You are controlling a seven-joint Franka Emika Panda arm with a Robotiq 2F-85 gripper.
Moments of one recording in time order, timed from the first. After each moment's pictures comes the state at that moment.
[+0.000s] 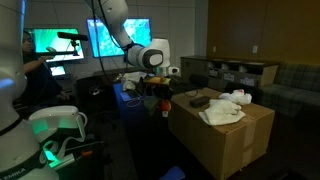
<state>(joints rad) 0.08 0.33 0.26 -2.16 -0.01 2.56 -0.43</state>
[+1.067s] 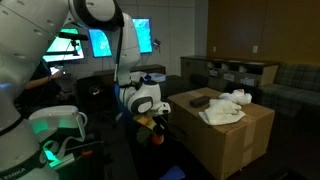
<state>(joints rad) 0.13 0.71 0.20 -2.28 0.01 3.12 -0.23</state>
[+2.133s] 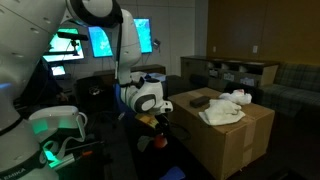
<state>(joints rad) 0.10 0.67 0.19 -2.29 -0.09 3.07 -0.16</state>
